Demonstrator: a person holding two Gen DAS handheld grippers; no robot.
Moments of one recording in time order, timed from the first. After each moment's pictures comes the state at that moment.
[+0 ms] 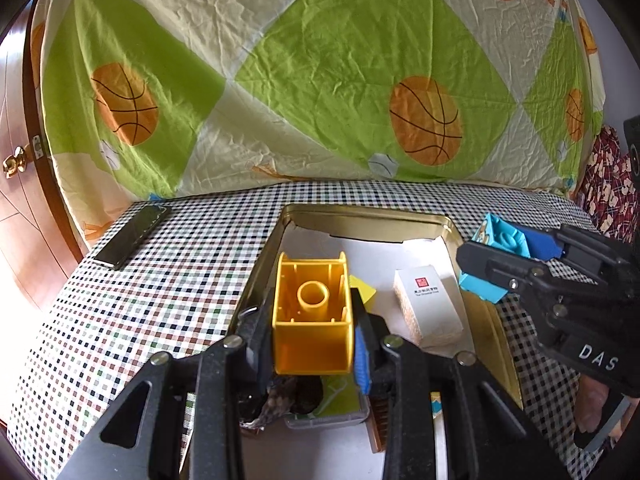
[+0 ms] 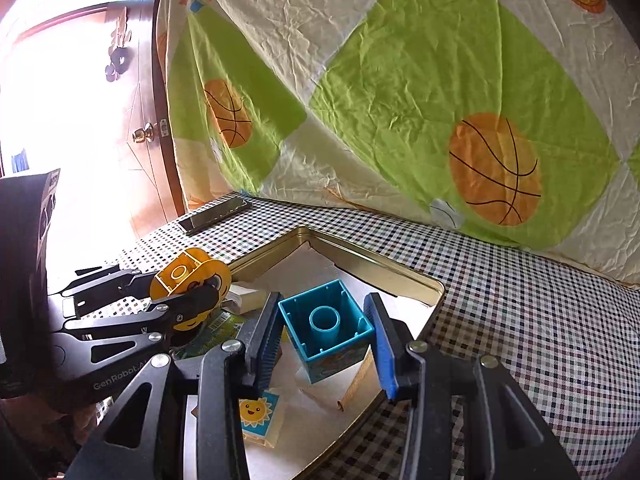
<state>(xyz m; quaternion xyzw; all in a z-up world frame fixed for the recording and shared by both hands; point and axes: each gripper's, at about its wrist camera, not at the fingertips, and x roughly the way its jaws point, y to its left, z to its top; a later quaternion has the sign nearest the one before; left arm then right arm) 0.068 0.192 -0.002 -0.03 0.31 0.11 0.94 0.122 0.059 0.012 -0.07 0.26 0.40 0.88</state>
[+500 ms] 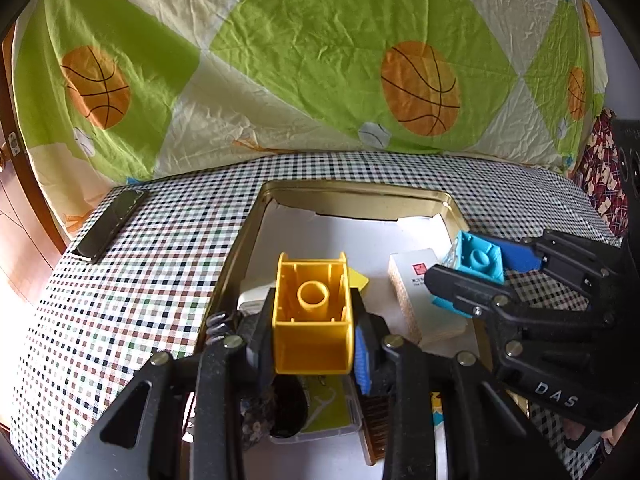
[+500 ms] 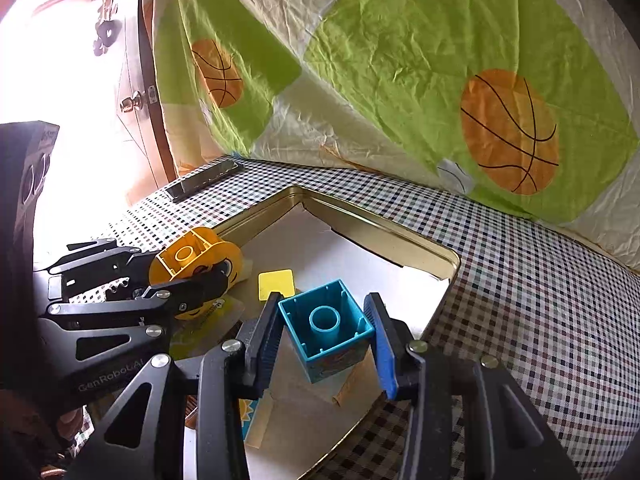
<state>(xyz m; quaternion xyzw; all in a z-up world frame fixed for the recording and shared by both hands) 0.094 0.189 -0.012 -0.03 0.36 0.09 0.93 0.139 0.077 -0.012 -0.10 0.31 0.39 0.86</state>
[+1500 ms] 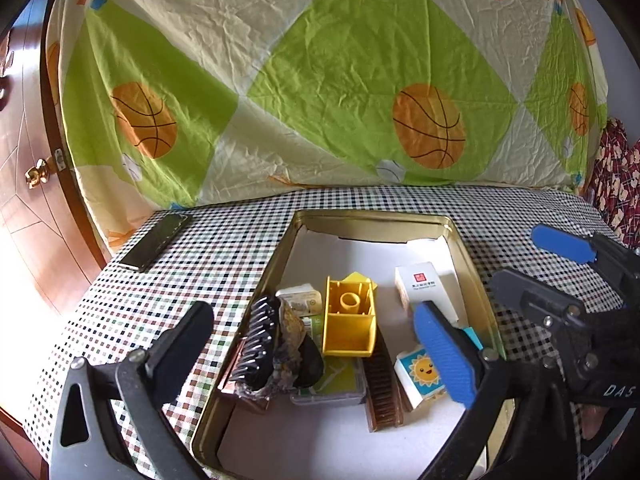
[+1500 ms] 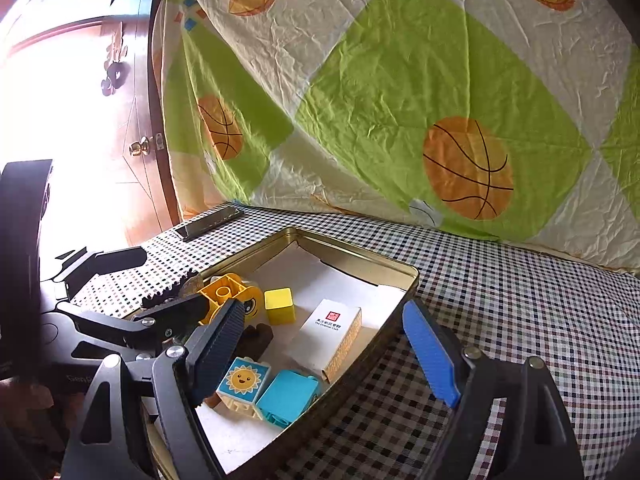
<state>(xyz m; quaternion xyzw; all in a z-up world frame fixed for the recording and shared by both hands) 0.043 0.179 0.014 -0.01 0.30 0.15 0.94 0.090 0.019 0.014 -0.05 0.22 0.39 0.89</state>
